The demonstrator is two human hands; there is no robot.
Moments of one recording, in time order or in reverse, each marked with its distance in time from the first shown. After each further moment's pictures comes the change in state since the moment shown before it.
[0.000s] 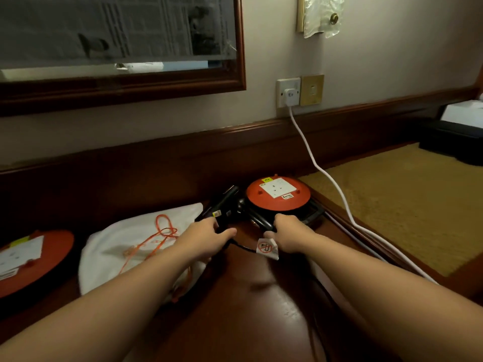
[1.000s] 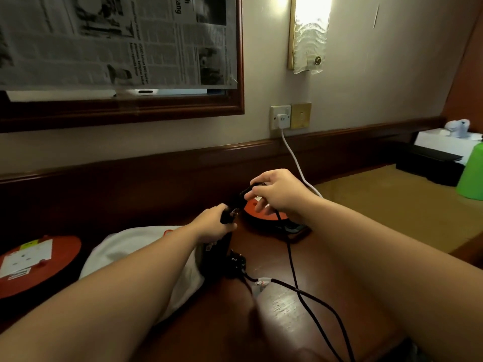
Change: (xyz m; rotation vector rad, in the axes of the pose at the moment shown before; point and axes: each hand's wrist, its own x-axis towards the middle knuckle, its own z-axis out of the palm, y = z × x) left_hand 0.015 0.026 -0.031 -0.124 -0.057 0.227; right_hand -0.066 -0.076 -0.102 0.772 0.143 -0.182
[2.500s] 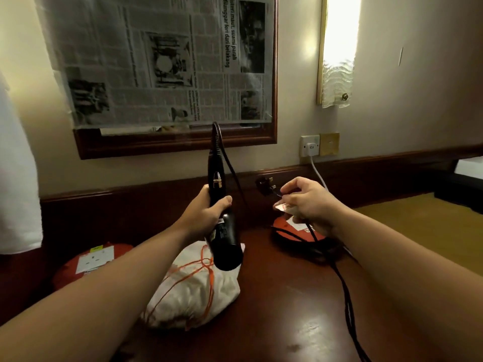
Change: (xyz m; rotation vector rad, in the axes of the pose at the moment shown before) left_hand -0.119 0.011 -0.108 -0.545 0.407 0.167; right_hand -0.030 -0.039 0.006 0.155 0.029 -0.055
